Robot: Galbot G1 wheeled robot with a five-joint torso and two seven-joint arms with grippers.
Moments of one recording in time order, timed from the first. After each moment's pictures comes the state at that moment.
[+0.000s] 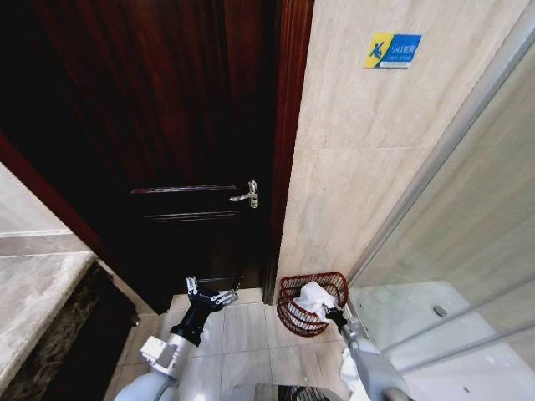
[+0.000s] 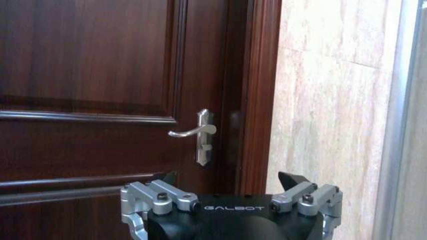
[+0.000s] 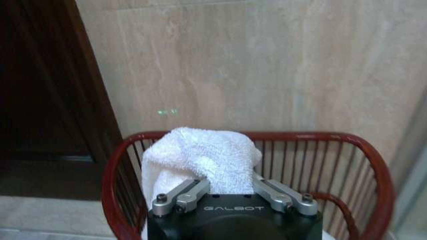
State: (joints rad) left arm 1.92 -1.44 -0.55 -2.41 -0.16 -0.04 0.23; right arm -0.87 1.37 0.66 0.41 0.03 0.53 -0.51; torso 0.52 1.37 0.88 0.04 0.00
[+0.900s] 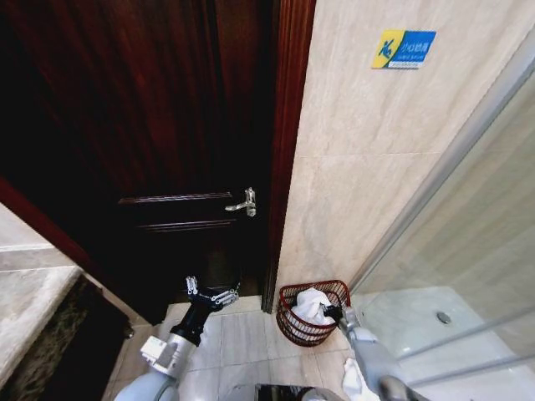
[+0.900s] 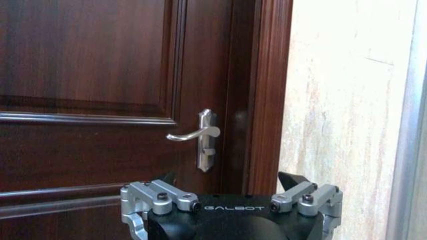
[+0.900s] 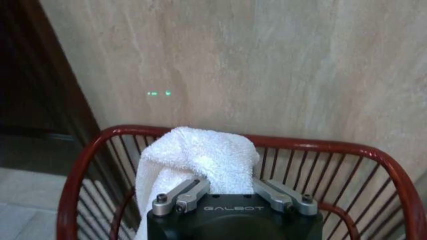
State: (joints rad) left arm 1.92 -1.44 -0.55 -2.41 -0.16 -0.04 0.23; right arm -0.82 1.38 0.67 0.42 -0.14 0.36 -0.46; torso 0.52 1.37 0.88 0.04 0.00
